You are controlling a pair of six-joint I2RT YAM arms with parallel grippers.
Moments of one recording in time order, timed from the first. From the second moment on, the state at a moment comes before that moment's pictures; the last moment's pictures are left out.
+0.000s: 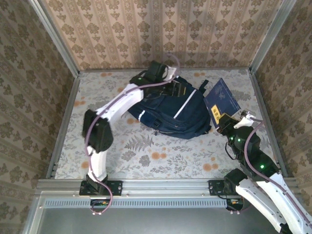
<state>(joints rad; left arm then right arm) -0.70 2.02 1.92 -0.61 0.45 -0.33 0.49 0.42 0.65 -0.48 0.46 0.69</state>
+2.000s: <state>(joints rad) -0.47 1.94 2.09 -0.85 0.82 -0.42 0.49 0.41 0.58 -0.49 0.12 0.97</state>
